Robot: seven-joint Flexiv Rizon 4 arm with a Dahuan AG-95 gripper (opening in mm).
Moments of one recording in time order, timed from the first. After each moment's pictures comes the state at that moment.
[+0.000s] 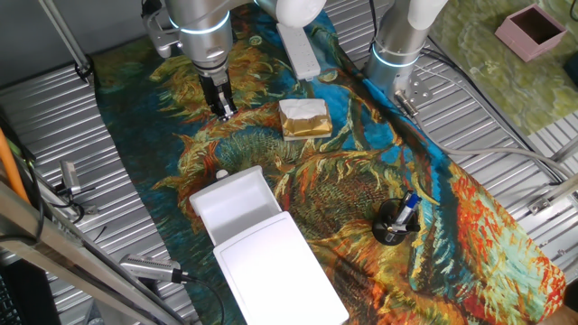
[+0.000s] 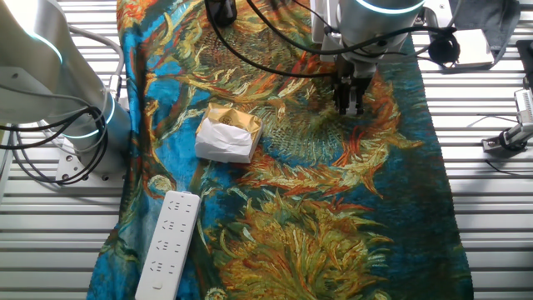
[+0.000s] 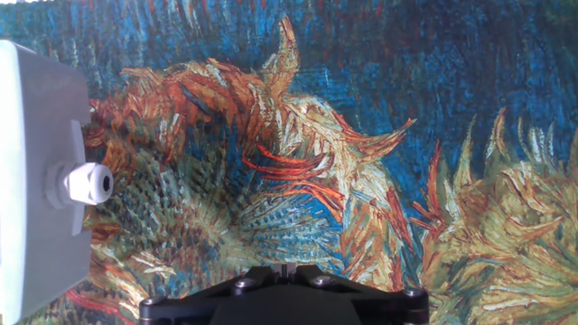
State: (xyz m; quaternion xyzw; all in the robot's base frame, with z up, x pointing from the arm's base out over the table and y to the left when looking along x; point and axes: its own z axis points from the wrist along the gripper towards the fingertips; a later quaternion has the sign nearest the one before) arm 0.500 0.000 0.170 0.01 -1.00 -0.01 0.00
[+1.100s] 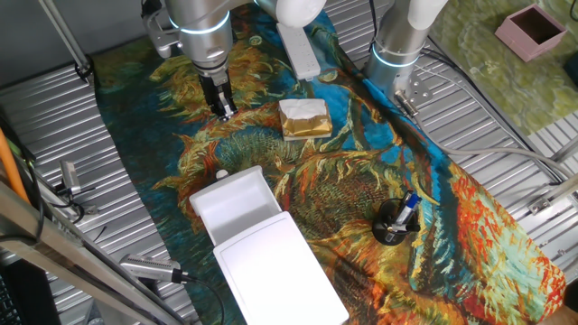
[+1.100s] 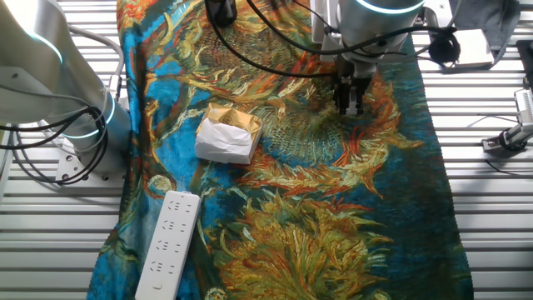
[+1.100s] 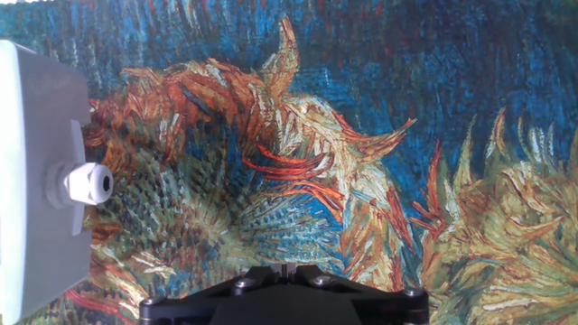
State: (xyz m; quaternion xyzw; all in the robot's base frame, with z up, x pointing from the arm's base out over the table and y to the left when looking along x) arm 0.499 0.000 0.170 0.02 -1.00 -0.01 0.00
